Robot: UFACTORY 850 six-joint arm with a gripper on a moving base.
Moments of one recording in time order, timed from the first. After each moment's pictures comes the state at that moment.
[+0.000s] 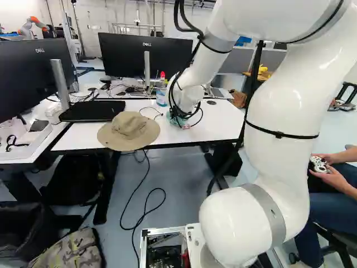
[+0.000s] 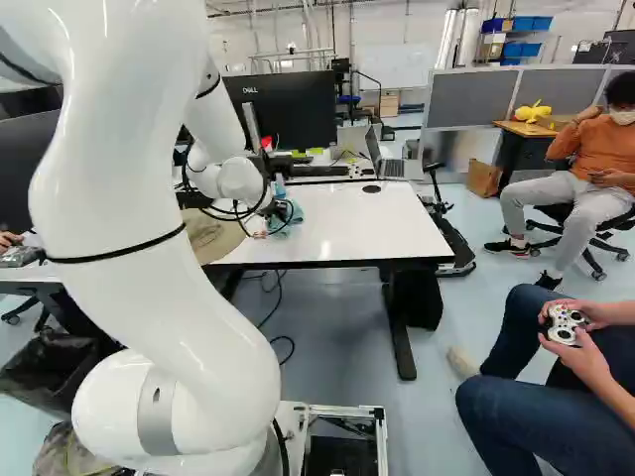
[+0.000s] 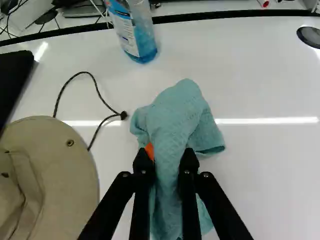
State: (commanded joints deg) arm 9.4 -12.2 -43.2 8.0 12.4 0.0
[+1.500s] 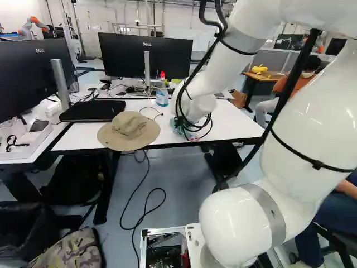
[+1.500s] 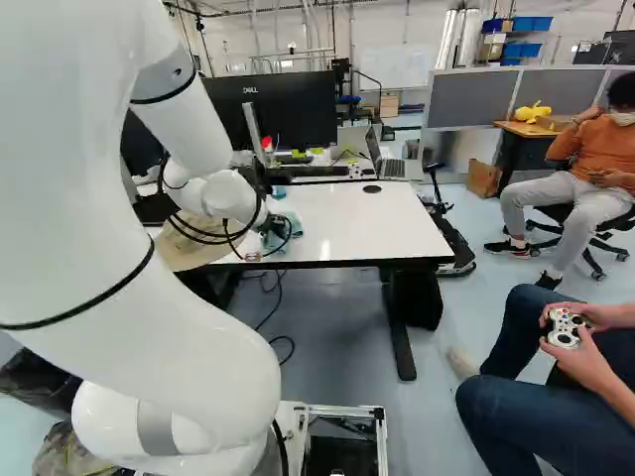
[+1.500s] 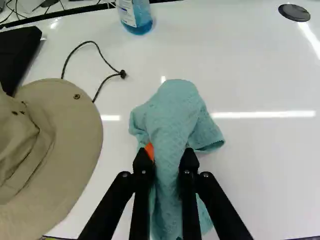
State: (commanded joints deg) arm 7.3 1.5 -28.4 8.0 12.4 0.0
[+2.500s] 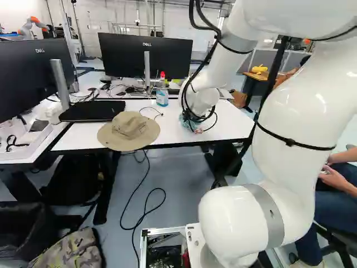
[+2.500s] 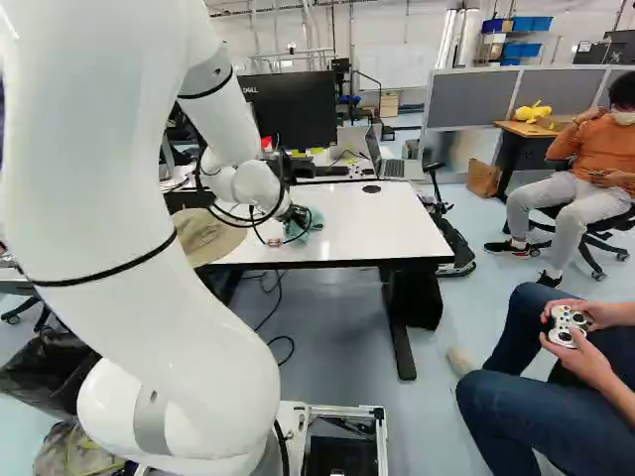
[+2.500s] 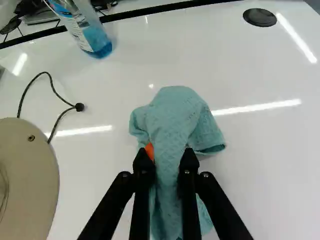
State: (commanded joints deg) arm 1.7 -7.7 -38.1 8.0 12.4 0.0
